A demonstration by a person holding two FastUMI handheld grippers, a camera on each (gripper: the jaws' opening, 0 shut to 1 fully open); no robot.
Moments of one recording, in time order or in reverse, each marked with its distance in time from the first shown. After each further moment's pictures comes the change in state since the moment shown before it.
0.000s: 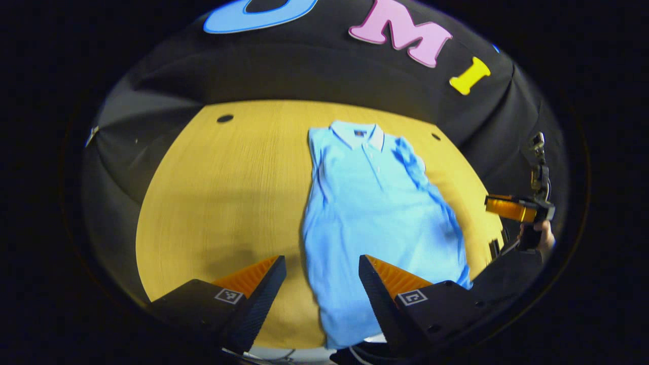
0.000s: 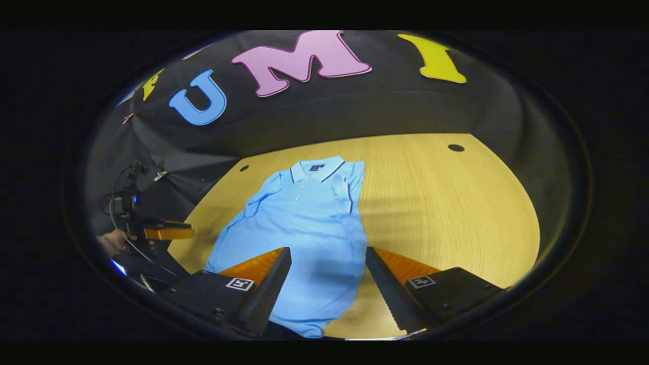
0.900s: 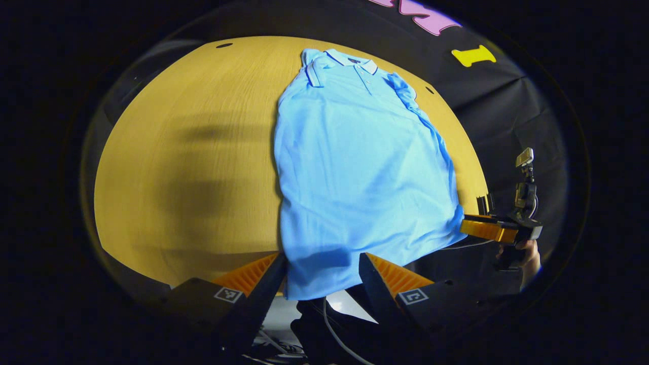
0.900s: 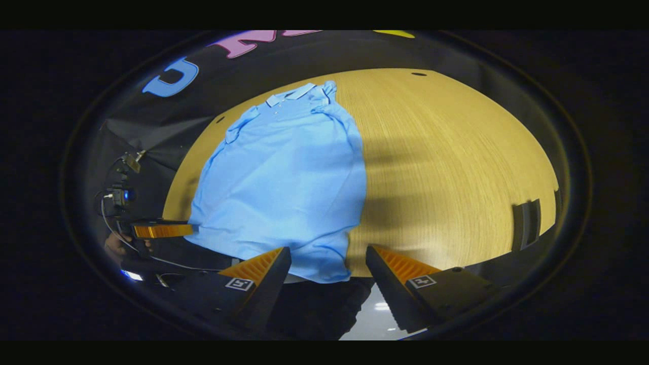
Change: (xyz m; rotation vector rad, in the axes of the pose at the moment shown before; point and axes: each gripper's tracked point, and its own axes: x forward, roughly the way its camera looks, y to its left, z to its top) left arm 0.011 -0.046 -0.130 -0.109 0.265 -0.123; right arm -0.034 0.011 -0.183 0.153 0.336 -0.076
